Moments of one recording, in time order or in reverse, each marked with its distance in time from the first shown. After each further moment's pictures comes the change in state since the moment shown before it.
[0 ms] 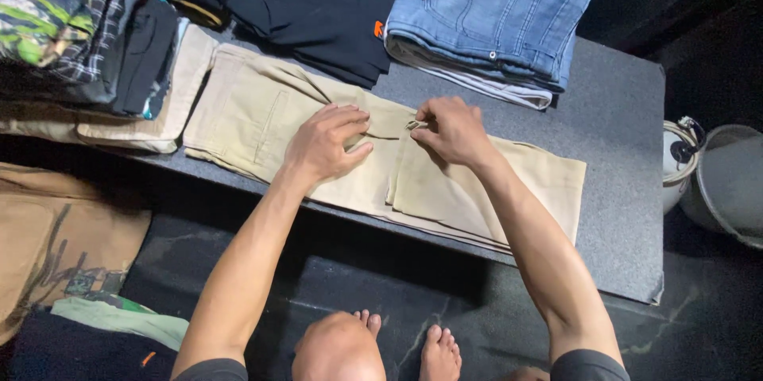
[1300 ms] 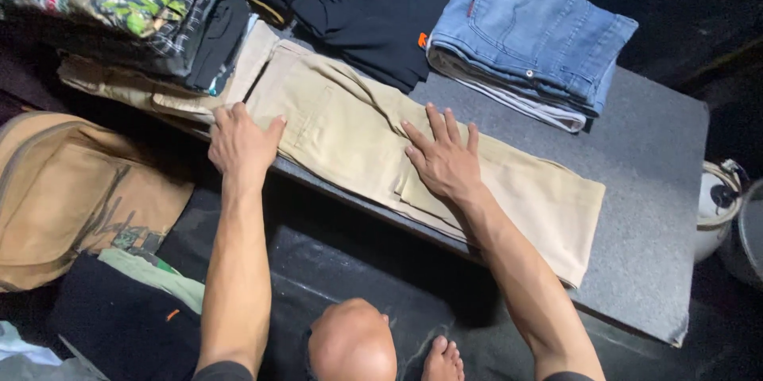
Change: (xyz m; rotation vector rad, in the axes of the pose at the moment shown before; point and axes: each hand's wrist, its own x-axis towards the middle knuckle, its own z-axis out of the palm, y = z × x) left_hand -0.071 -0.022 -0.106 0.455 0.127 -1.116; right_hand -0.017 -0.064 0.041 -0.279 -0.018 -0.037
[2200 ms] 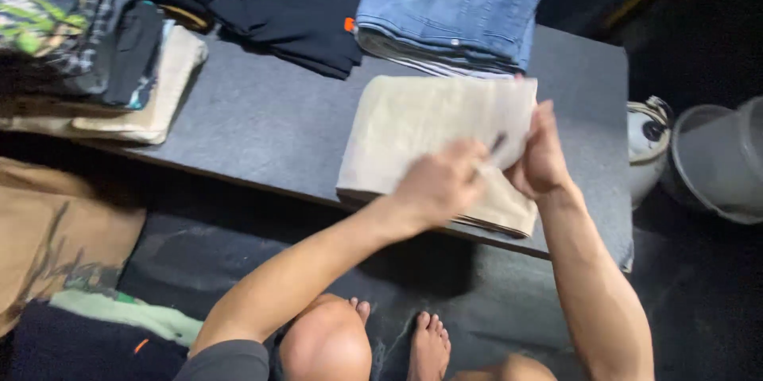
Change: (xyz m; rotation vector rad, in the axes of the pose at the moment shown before) left_hand -0.213 0.228 0.036 -0.800 -0.390 1.060; right_hand -0.120 0.098 -0.114 2.270 0.266 0.213
